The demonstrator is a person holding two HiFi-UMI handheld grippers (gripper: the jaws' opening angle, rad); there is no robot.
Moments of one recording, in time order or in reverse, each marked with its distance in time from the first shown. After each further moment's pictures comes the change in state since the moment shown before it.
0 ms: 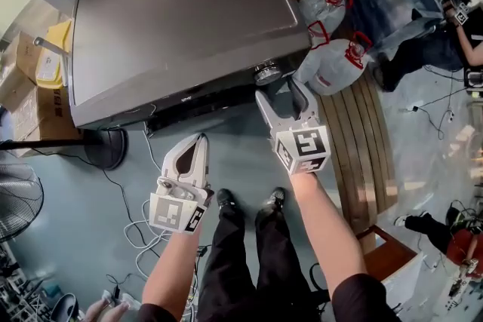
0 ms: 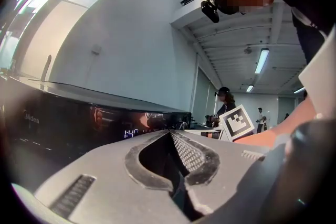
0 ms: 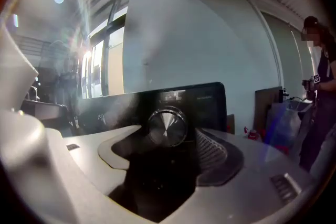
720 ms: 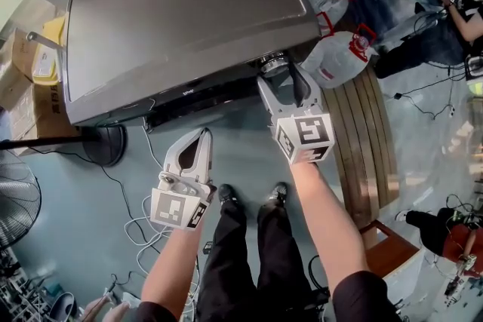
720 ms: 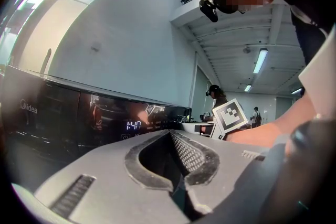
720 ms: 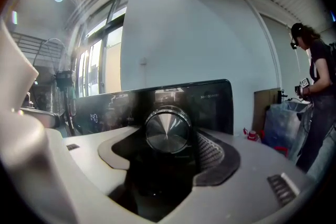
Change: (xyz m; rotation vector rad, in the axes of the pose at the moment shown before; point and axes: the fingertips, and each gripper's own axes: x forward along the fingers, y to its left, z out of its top) left arm 0.003 0.007 -0.019 -0.005 0.017 -0.020; right arm 0.017 -0.004 -0.001 -0.018 -0.005 -0.047
